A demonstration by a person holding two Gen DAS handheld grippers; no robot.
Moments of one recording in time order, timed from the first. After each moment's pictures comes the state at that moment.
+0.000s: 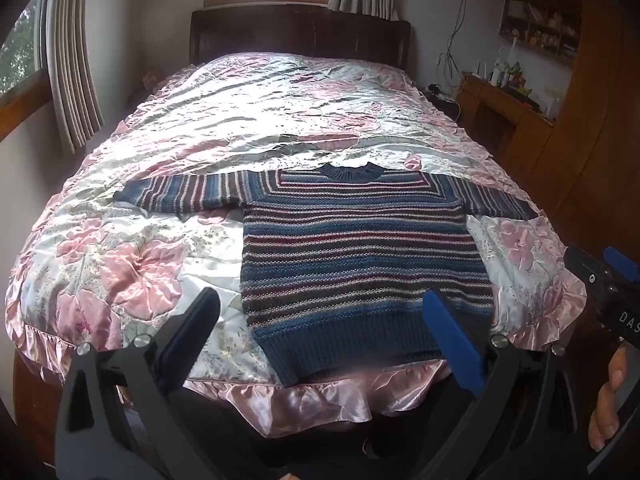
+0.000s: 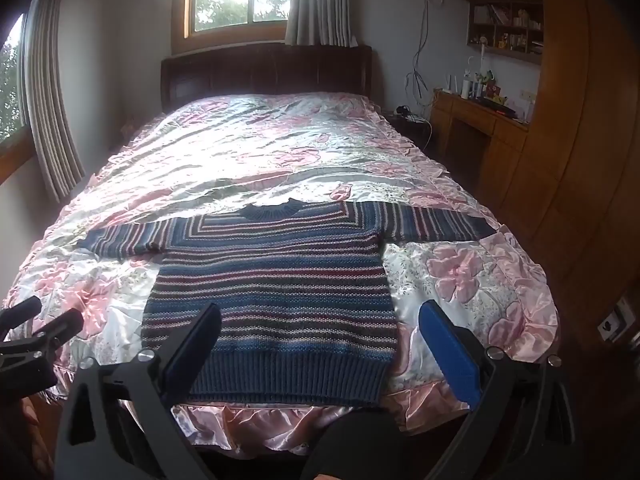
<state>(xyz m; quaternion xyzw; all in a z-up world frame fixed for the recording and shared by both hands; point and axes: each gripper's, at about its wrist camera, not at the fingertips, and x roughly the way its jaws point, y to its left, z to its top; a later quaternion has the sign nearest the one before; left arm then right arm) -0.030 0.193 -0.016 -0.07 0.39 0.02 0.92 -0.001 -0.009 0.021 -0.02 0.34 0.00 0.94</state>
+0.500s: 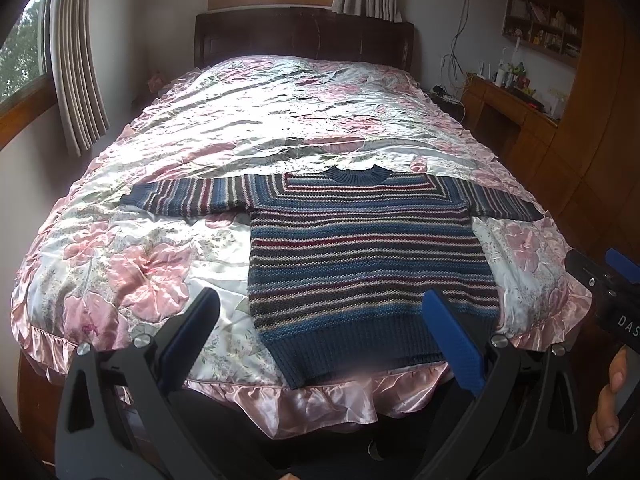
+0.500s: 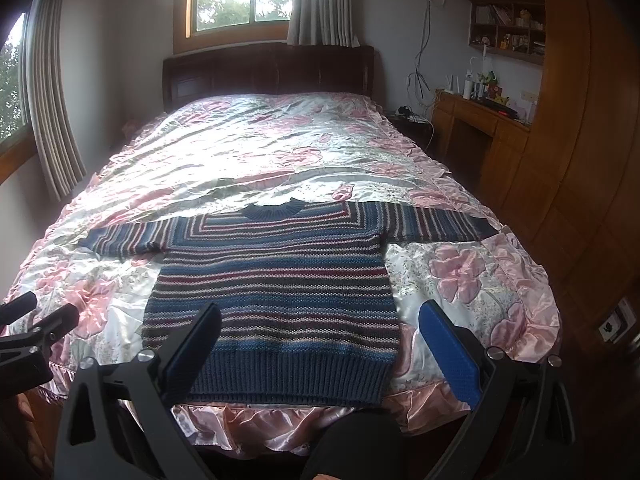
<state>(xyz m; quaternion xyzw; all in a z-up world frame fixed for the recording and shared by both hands) -0.029 0.192 -0.012 -0.06 0.39 0.03 0.92 0.001 0.001 0.008 -0.02 0.34 0.00 0.94</state>
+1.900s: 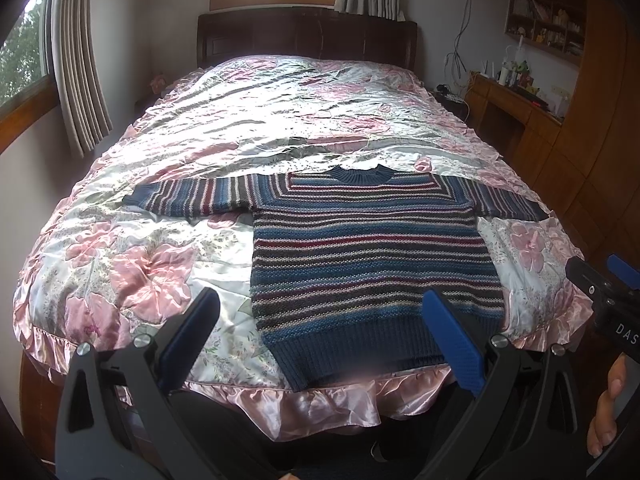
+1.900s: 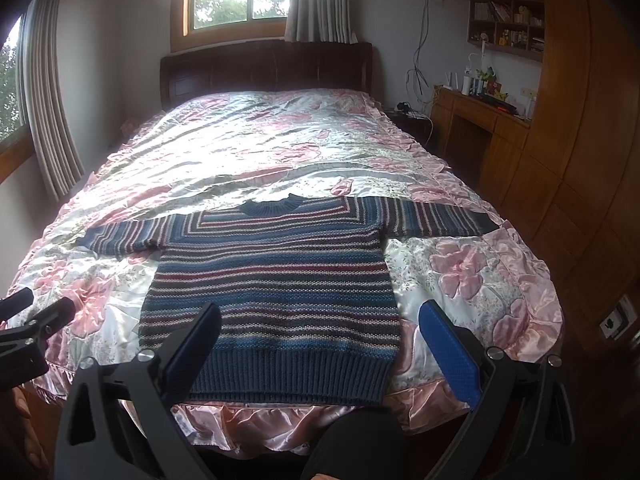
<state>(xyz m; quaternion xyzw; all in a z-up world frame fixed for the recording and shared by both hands) -0.026 0.192 -0.016 -0.06 0.39 0.04 0.92 0.002 0.001 -0.003 -0.02 0.35 0.00 0.94</state>
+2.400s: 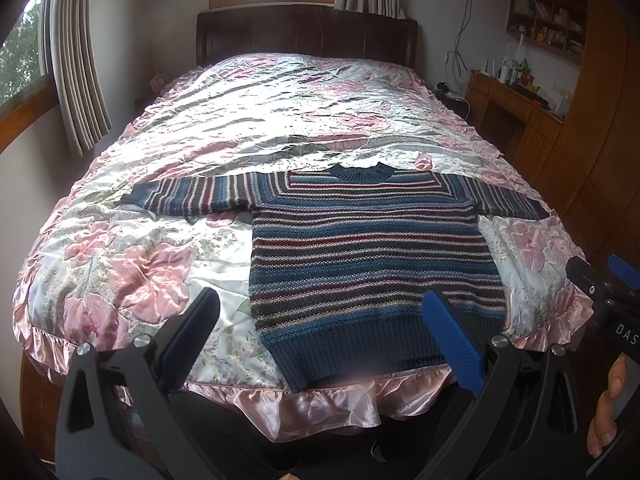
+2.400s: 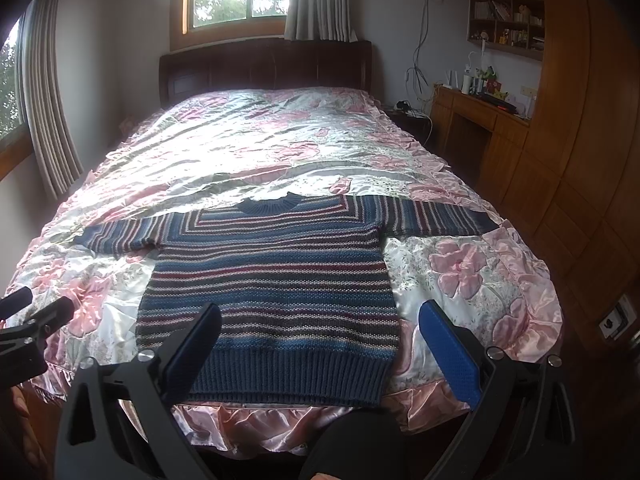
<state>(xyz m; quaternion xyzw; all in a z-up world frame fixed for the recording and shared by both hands) -0.020 0.189 -0.019 -0.06 0.39 0.04 0.92 0.004 -0.002 -0.007 -0.02 0.35 0.00 0.94</state>
